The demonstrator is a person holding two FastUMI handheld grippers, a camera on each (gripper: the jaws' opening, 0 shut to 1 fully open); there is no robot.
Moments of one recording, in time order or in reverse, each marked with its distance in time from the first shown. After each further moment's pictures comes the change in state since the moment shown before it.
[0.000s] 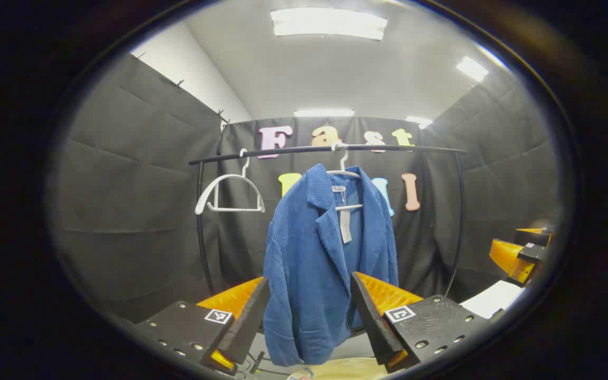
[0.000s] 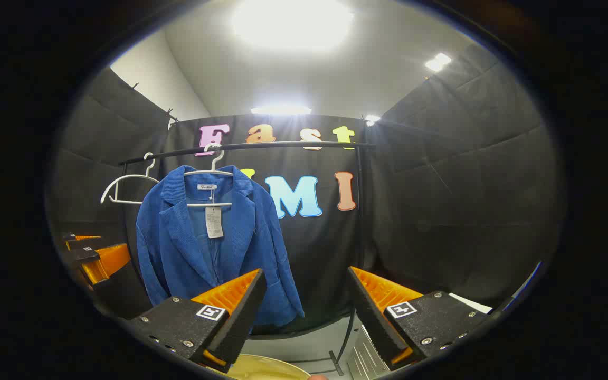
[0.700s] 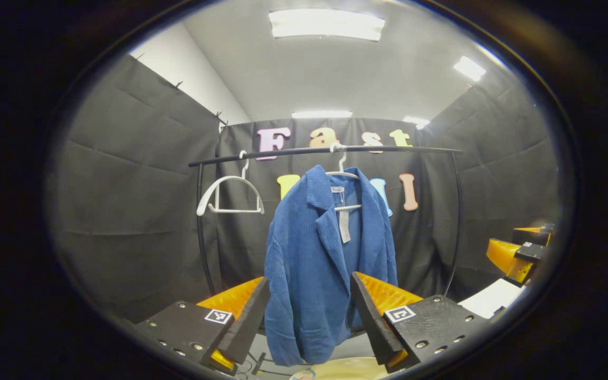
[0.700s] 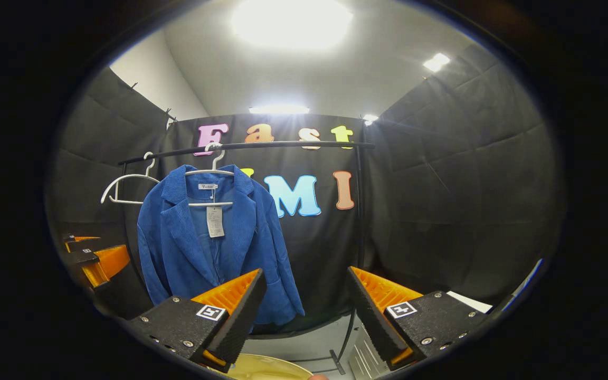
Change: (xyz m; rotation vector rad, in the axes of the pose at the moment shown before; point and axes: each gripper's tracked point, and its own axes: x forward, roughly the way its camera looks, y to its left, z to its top) left arm -0.001 0.001 -0.004 -0.002 -0.004 -0.002; right arm -0.006 0.006 -0.002 0.007 0.007 -0.012
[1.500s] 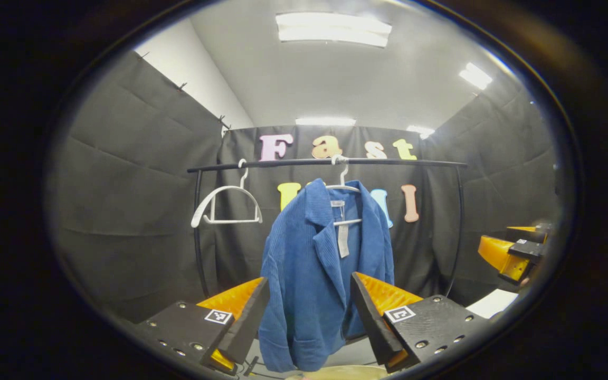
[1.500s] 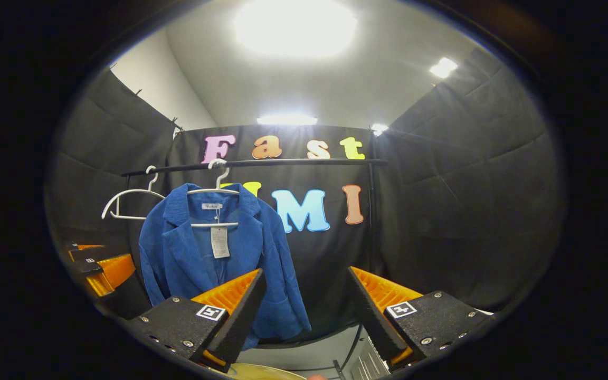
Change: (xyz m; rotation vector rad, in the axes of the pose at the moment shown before) left arm 0.022 -0.005 0.030 -0.029 -0.049 0.023; right arm 0.040 0.020 0.046 0.000 -0.083 0.065
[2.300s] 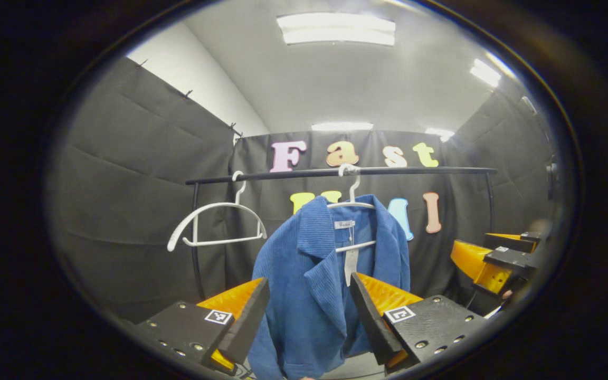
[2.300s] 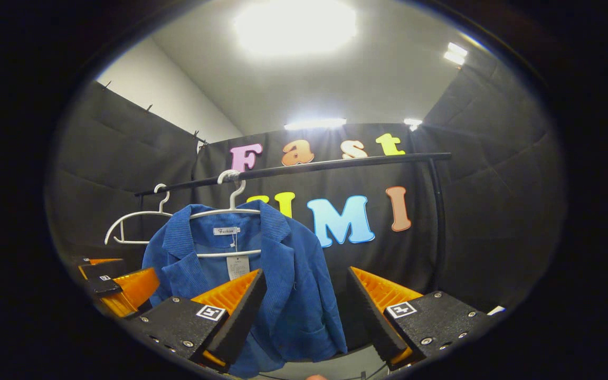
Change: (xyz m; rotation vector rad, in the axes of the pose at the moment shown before) left arm 0.084 -0.027 0.028 0.006 -0.040 0.118; right arm 0.112 0.046 0.020 0.077 -0.017 0.228
